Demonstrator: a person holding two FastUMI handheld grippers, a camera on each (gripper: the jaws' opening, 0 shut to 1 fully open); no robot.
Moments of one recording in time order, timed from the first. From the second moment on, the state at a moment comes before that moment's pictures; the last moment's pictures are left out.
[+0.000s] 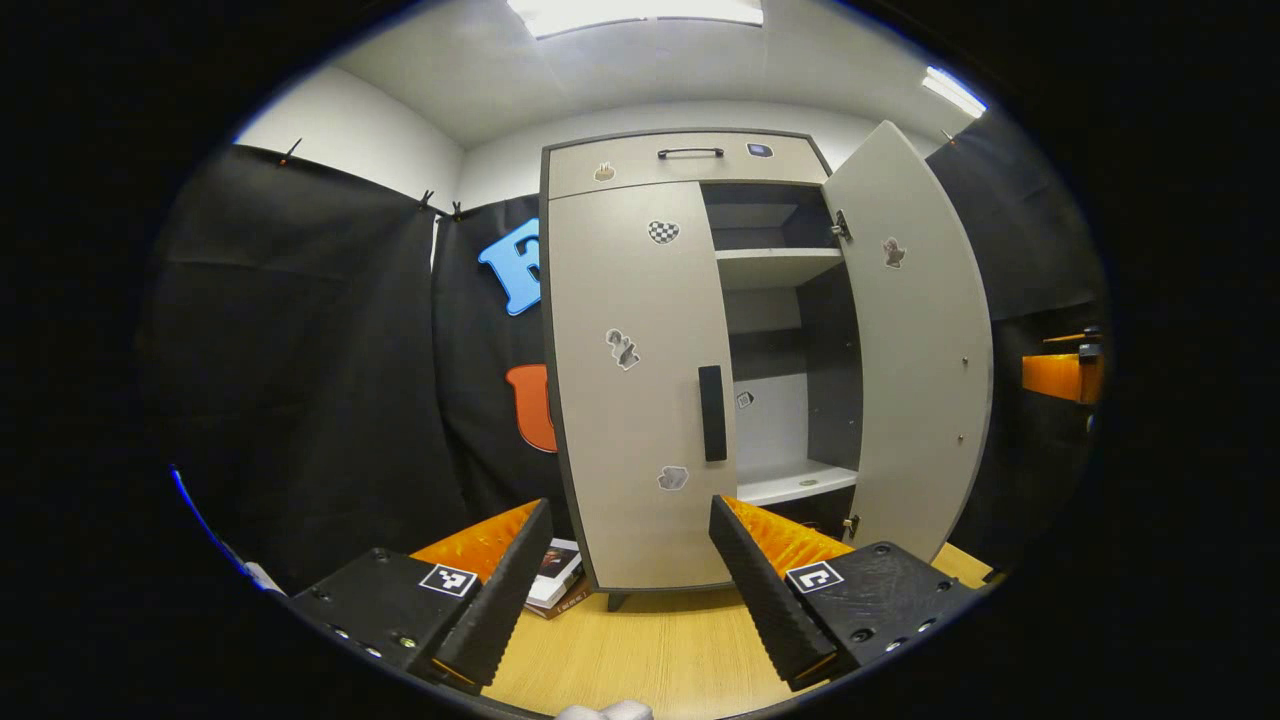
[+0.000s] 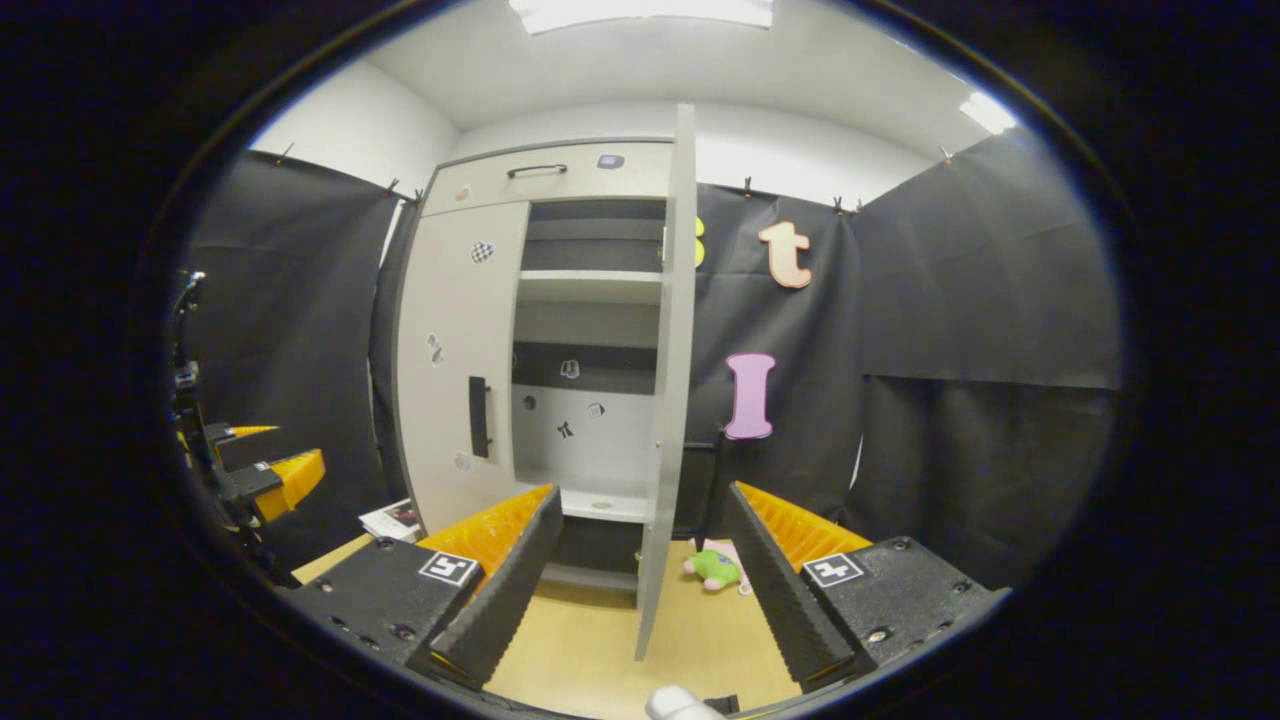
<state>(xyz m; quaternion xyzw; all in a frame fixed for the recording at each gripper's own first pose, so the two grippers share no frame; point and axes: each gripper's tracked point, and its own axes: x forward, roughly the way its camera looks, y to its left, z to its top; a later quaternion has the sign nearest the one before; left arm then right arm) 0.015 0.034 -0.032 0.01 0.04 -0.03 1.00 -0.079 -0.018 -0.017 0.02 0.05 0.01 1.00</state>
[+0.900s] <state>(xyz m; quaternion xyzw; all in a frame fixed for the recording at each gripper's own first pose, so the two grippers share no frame) 0.138 -0.032 -0.026 0.00 0.01 -0.07 1.00 -0.079 -0.030 -0.014 0.02 0.07 -0.03 1.00</state>
